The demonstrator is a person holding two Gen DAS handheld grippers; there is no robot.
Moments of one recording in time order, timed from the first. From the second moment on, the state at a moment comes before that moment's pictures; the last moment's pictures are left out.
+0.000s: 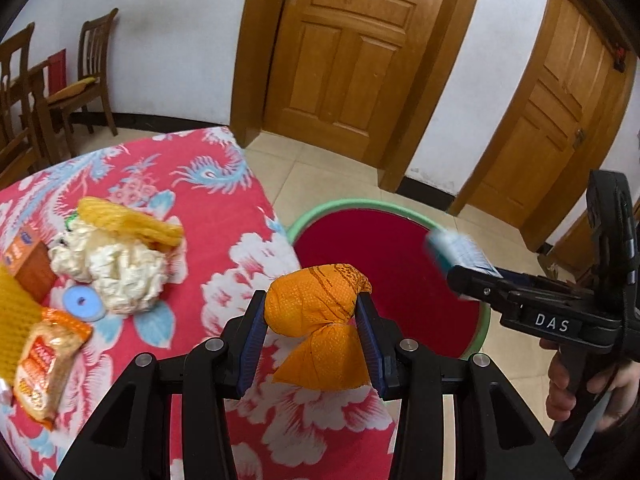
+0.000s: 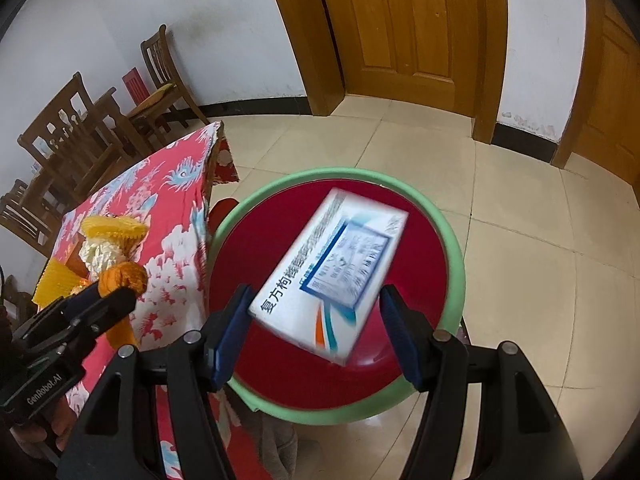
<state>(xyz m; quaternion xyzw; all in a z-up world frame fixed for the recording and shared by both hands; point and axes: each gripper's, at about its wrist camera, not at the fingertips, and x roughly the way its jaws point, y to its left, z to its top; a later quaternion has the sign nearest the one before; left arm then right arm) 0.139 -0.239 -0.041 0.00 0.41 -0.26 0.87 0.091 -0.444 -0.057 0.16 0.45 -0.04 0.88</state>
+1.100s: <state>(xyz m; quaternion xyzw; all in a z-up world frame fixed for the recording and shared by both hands) 0.138 -0.262 -0.040 0.00 0.41 -0.28 0.87 0.062 -0.463 -0.031 0.20 0.40 -0.05 0.90</state>
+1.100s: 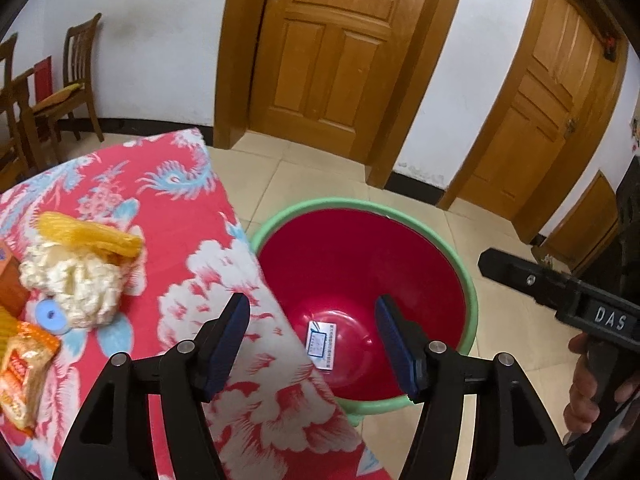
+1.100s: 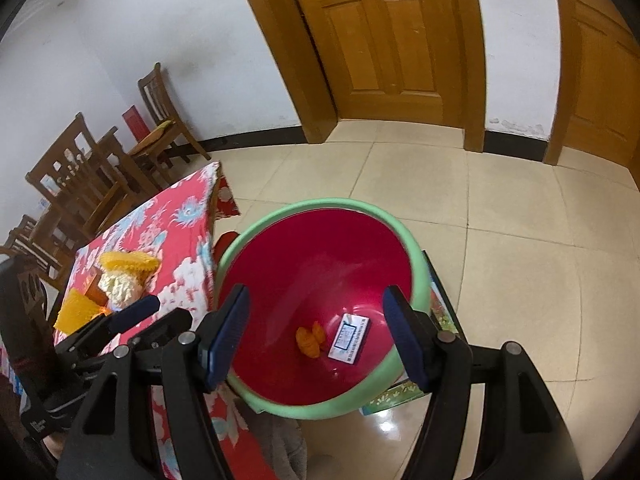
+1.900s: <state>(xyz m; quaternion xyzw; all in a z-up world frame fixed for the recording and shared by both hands) 0.129 -0.120 -0.007 -0.04 0.38 -0.16 0.91 0.101 -0.338 -0.012 0.14 0.41 0.07 0.90</state>
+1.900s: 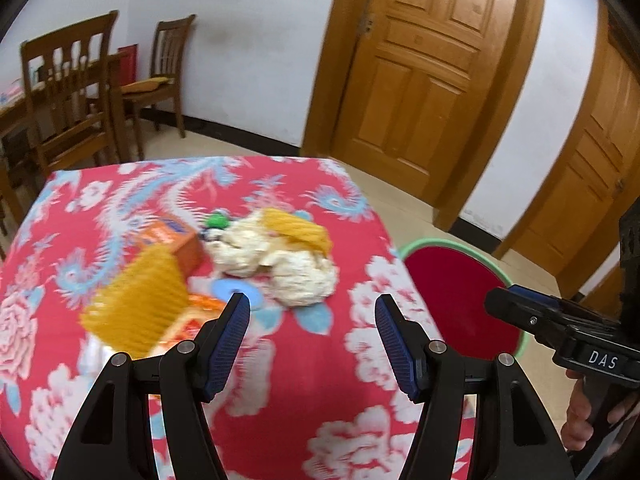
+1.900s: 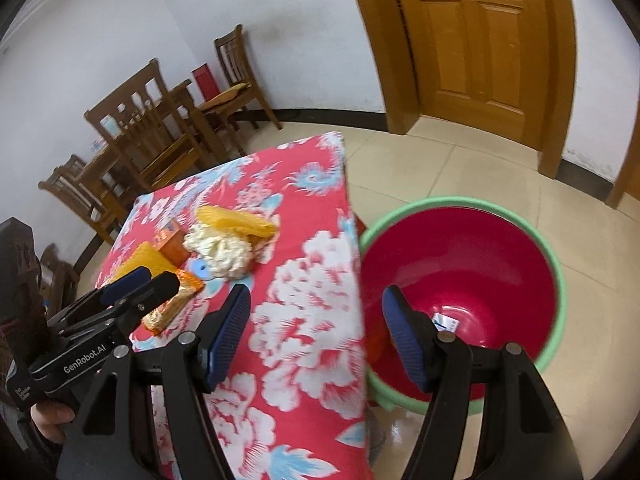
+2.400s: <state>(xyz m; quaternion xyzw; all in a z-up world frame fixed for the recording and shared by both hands) 0.142 -0.036 -0.013 -0.06 0.38 -0.06 0.92 0.142 -0.272 -0.017 0.10 0.43 0.12 0.89</state>
